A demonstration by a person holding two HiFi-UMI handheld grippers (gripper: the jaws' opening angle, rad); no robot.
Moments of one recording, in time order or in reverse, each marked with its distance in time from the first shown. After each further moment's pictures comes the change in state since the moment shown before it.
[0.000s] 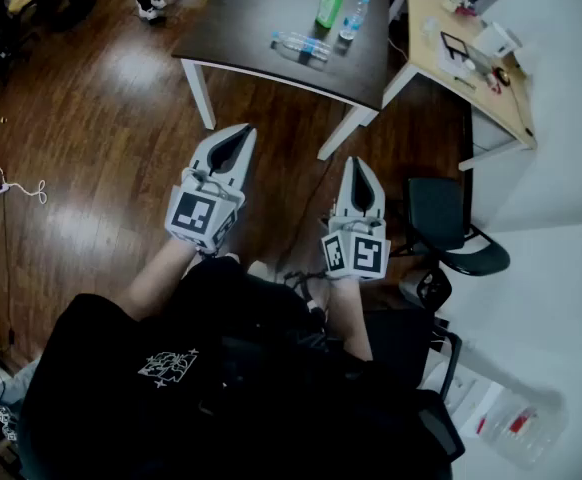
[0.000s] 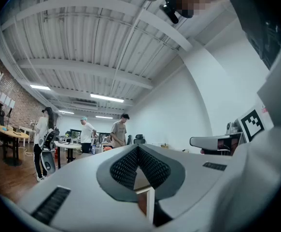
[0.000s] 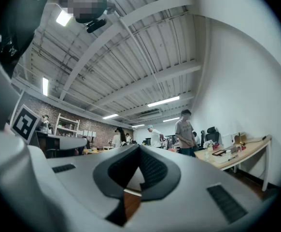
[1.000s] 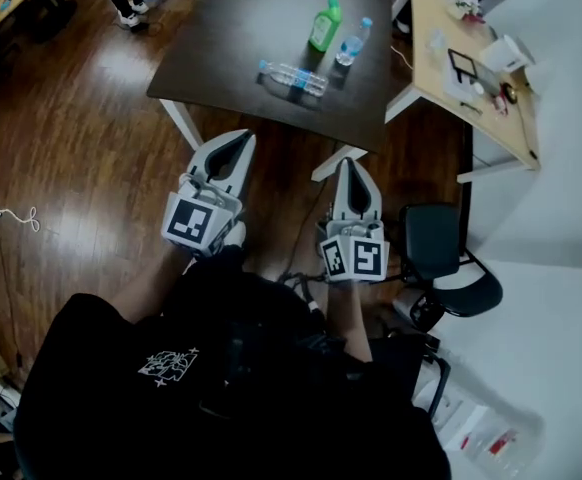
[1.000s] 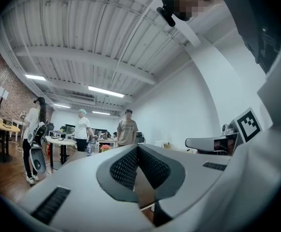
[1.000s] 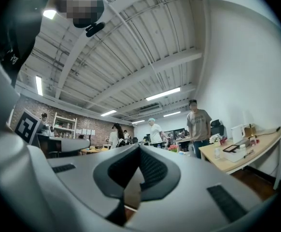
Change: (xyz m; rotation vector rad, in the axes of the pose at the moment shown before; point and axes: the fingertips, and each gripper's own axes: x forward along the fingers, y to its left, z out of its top) left arm 0.171 0.107 -0.015 -0.021 -0.003 -0.048; right arm 0.189 -0.063 -0.033 0.042 0.050 0.019
